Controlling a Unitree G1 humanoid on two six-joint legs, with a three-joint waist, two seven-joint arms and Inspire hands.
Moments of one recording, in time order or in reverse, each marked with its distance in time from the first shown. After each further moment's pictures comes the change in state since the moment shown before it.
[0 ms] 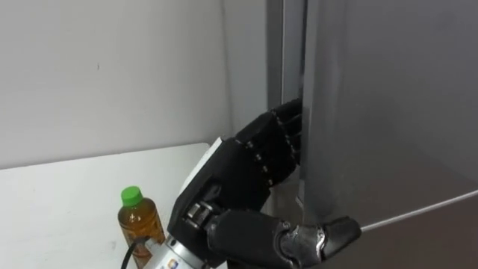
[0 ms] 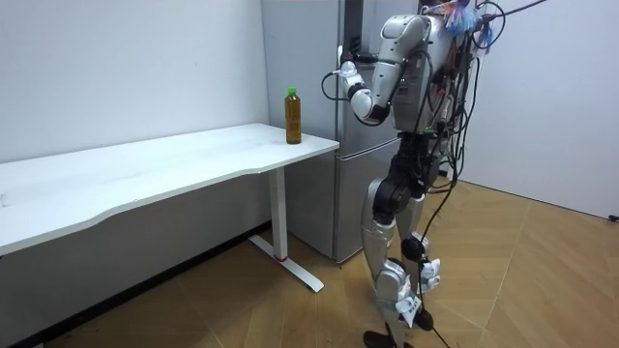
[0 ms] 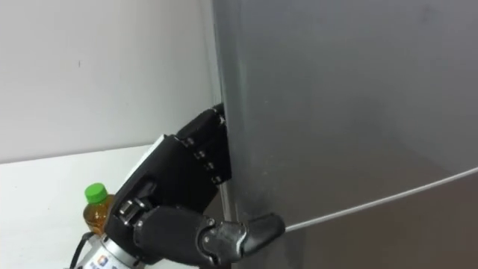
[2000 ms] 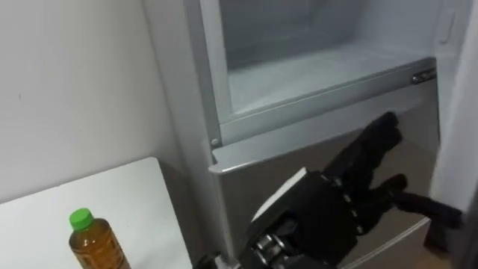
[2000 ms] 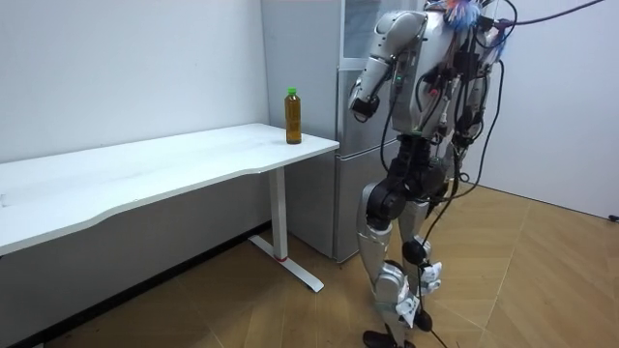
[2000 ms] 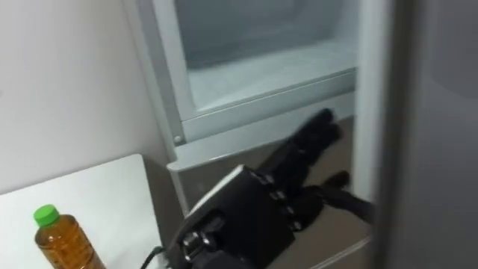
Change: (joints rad) left arm -0.117 0.003 -0.281 0.107 -0.151 -0.009 -0.123; right arm -0.007 -0.042 0.009 -0.031 0.113 0.000 -0.012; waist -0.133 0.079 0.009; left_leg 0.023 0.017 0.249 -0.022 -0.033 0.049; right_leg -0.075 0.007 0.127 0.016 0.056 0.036
